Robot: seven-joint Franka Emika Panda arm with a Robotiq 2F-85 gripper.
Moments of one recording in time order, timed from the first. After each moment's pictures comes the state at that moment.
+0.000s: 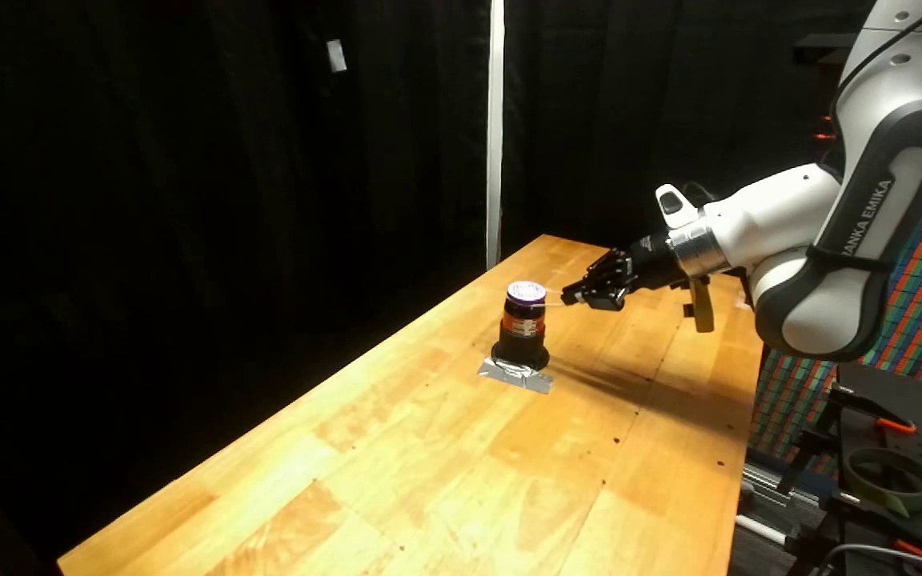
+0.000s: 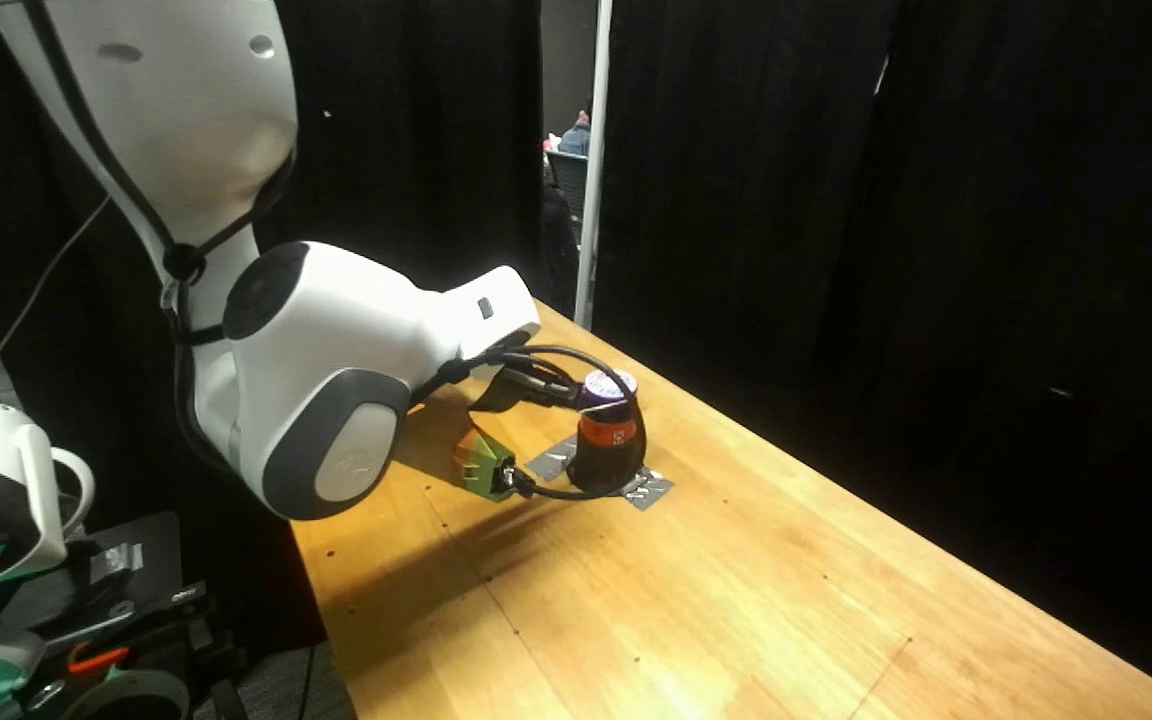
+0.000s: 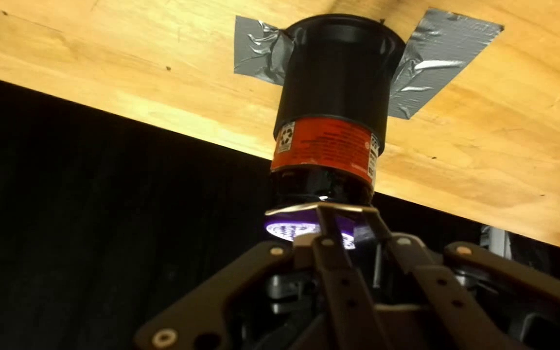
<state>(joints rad) 0.18 0.44 -0.09 -2.58 -0.20 3.99 -0.17</state>
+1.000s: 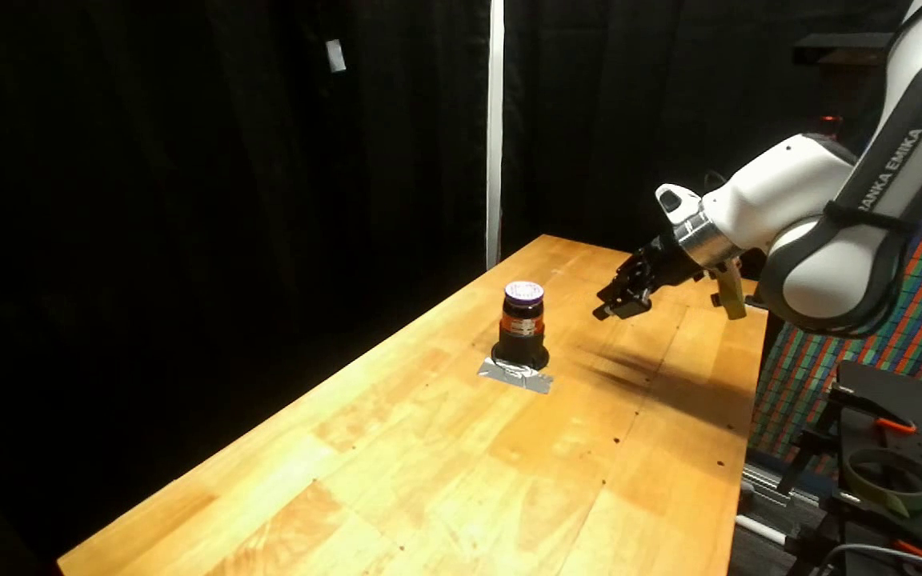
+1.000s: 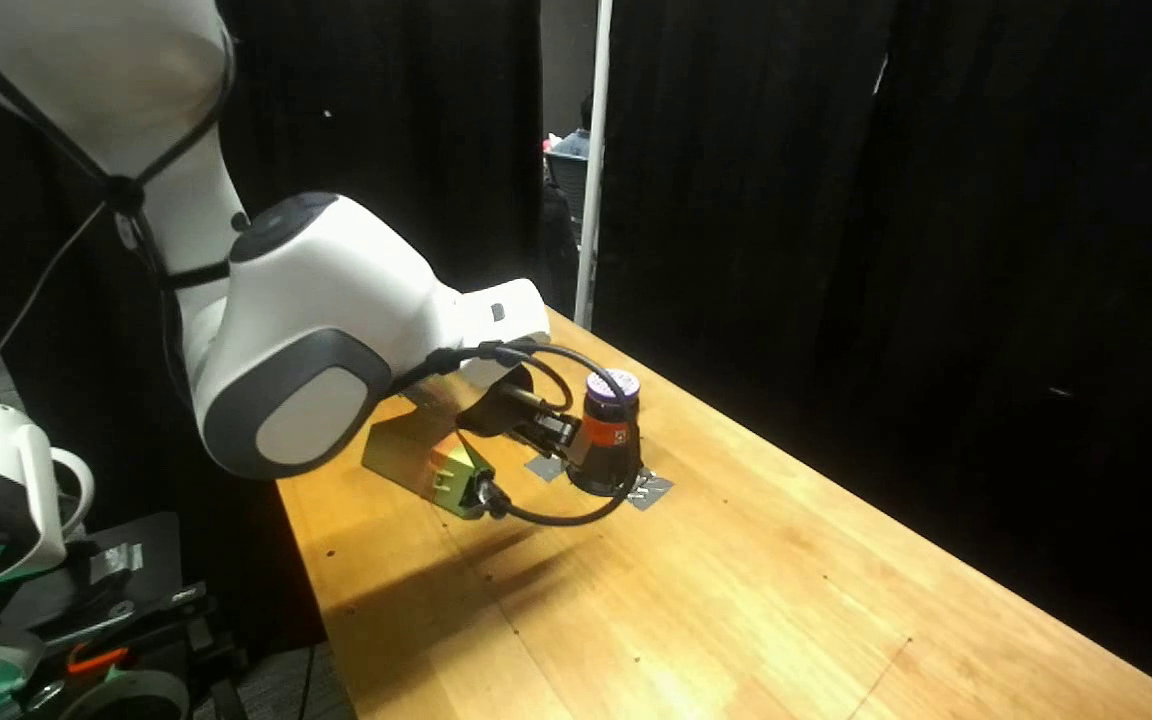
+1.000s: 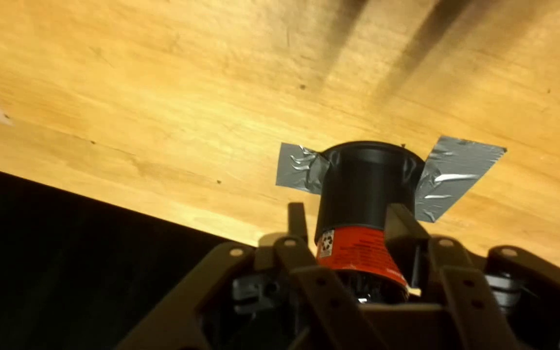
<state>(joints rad) 0.19 0.28 -0.08 -2.66 0.02 3.64 -0.31</state>
